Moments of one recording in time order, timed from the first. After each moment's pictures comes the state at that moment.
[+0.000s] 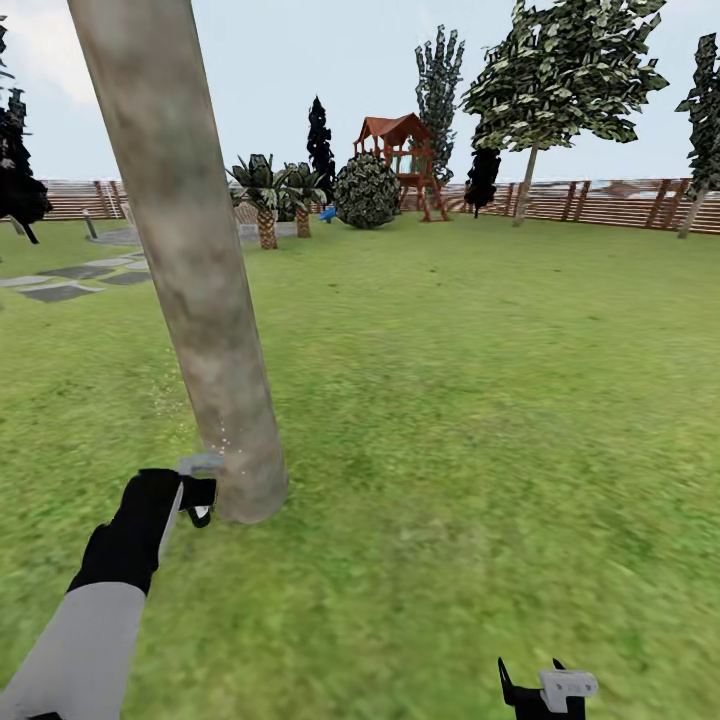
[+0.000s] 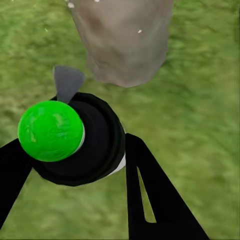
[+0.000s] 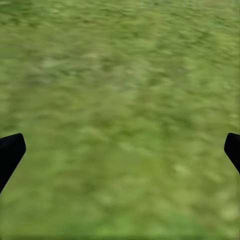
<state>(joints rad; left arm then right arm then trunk) -0.71 0.06 0.22 -1.02 -0.30 0.86 -0.17 -0.36 -0.08 -0.47 -0.10 0.43 -0.76 0.02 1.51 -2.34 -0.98</state>
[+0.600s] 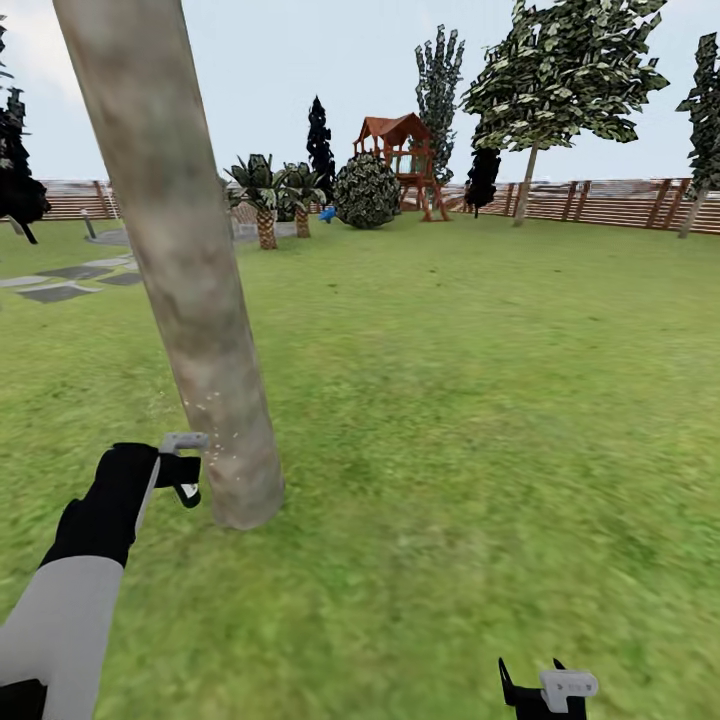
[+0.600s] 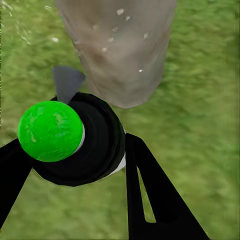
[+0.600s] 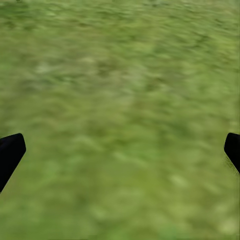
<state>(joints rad) -0.79 0.14 0.21 -1.02 -0.31 0.92 -0.28 -0.36 -0.08 -0.47 -0.10 0.43 -0.76 0.02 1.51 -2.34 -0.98</state>
